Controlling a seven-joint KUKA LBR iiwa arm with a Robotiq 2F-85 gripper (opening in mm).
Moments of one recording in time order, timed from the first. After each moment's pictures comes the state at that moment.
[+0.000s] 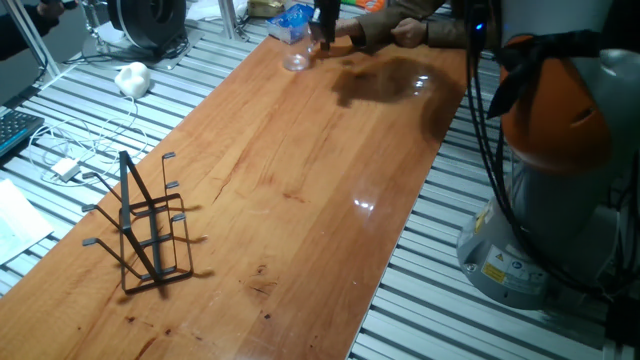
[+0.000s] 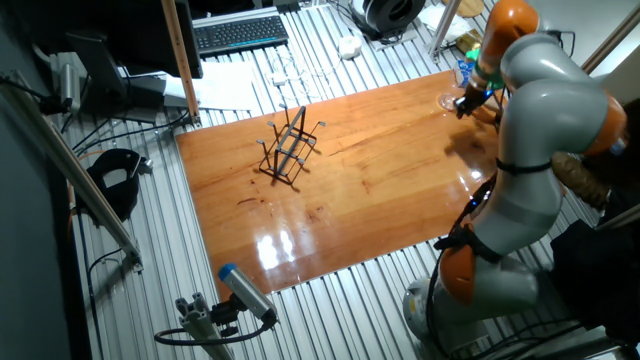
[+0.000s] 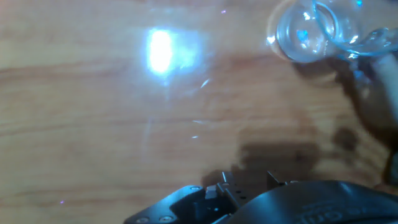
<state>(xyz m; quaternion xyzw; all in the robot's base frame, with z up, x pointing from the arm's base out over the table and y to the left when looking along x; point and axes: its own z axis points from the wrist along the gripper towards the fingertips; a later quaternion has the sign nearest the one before) 0.540 -0.307 0.170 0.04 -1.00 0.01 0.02</state>
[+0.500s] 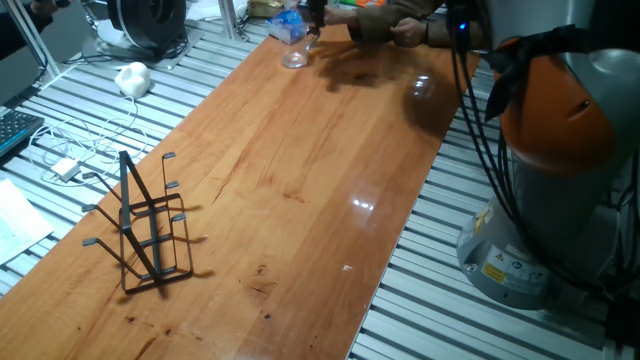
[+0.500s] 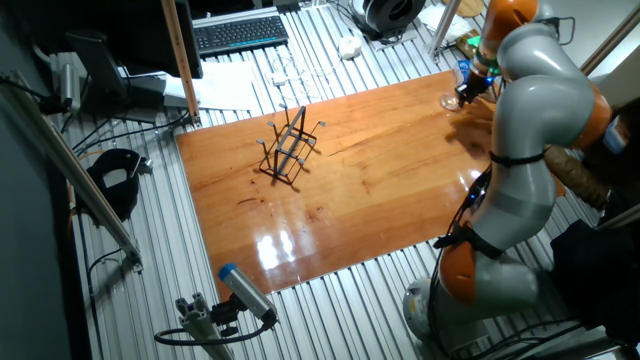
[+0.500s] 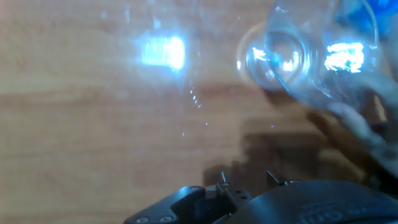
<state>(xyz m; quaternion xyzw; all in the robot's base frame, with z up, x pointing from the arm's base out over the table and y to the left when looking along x) 0.590 -0.314 0.166 0.03 -1.00 0.01 0.02</state>
